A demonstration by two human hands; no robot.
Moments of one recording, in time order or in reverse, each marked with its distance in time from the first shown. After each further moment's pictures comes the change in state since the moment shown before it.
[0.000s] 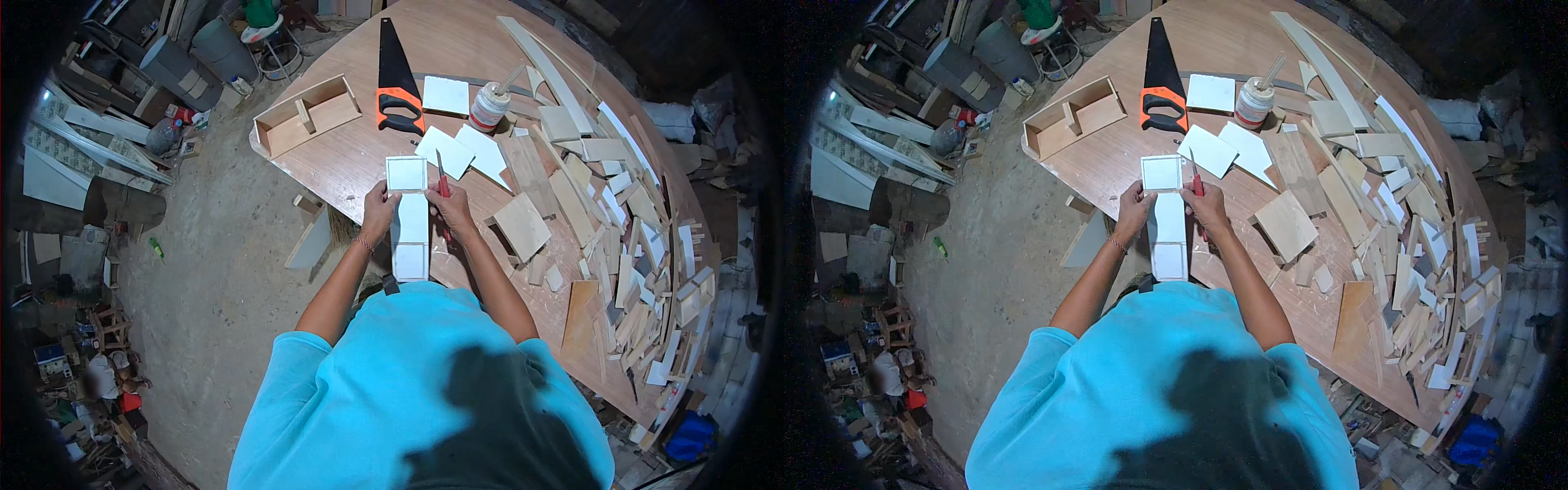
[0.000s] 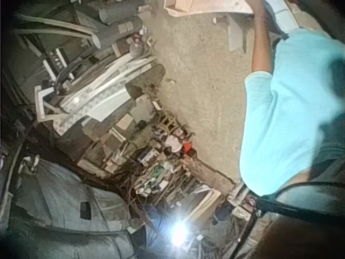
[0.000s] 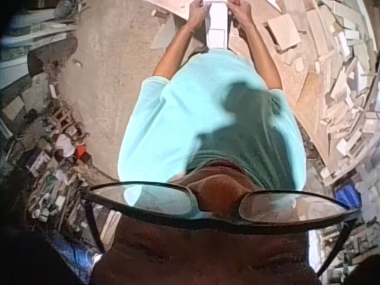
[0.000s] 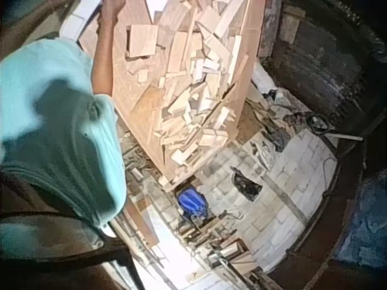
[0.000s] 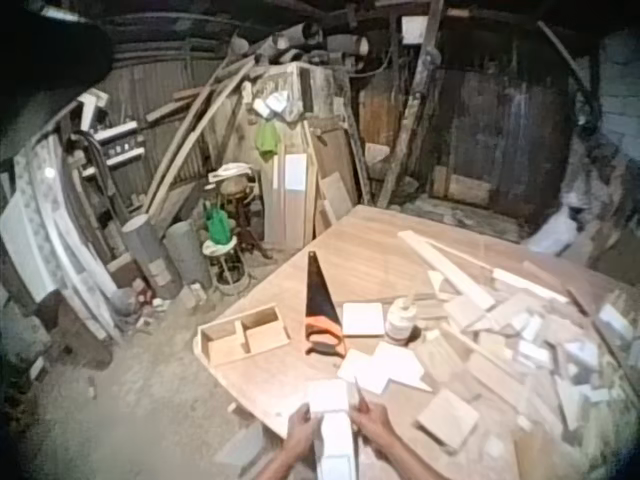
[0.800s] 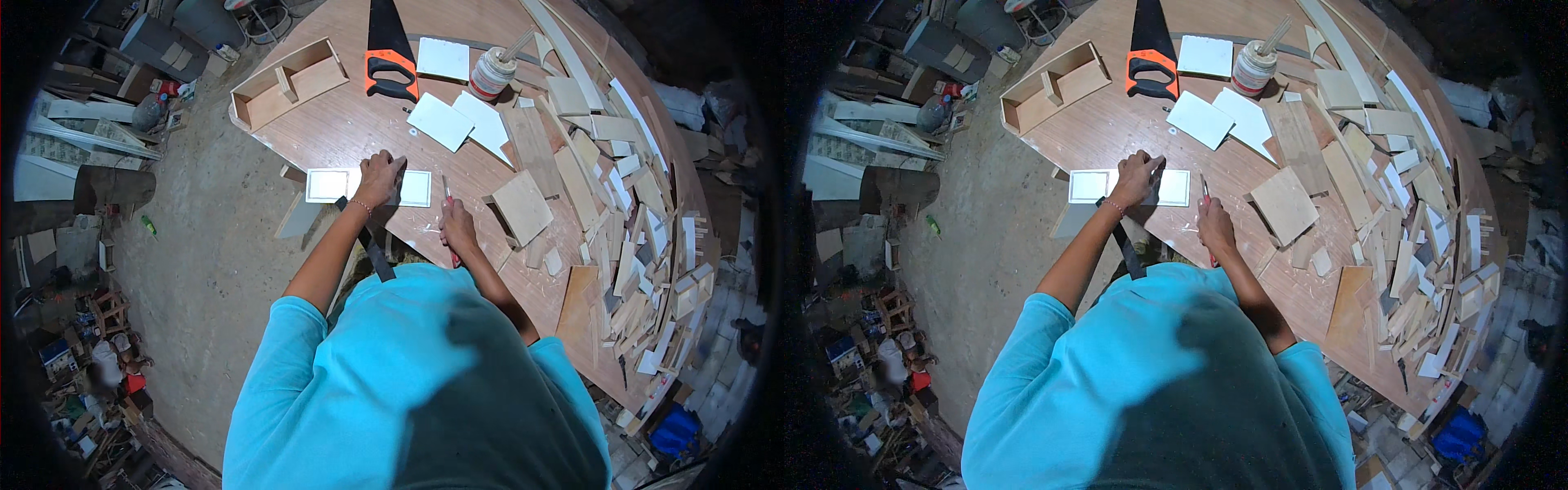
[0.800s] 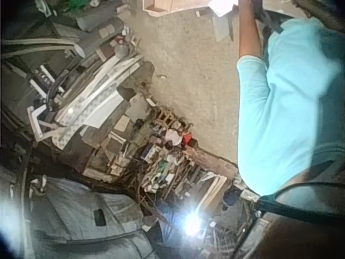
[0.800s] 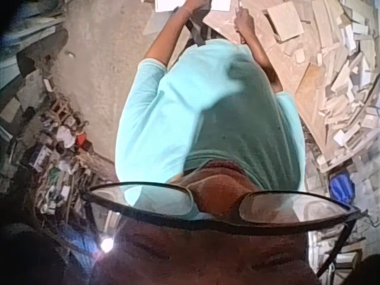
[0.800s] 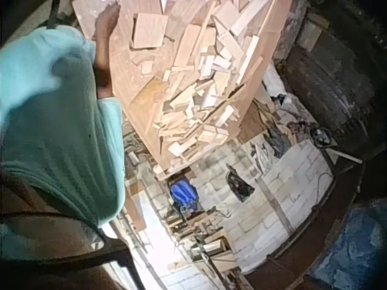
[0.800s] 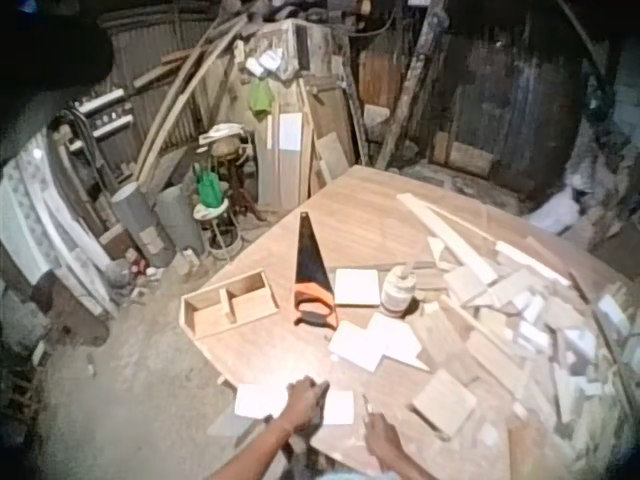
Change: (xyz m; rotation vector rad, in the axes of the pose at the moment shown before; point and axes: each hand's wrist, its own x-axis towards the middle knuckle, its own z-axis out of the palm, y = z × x) left_hand 0.030 -0.029 0.004 1.206 -0.332 0.232; right_hand -0.030 0.077 -0.035 -0.545 0.022 0.291
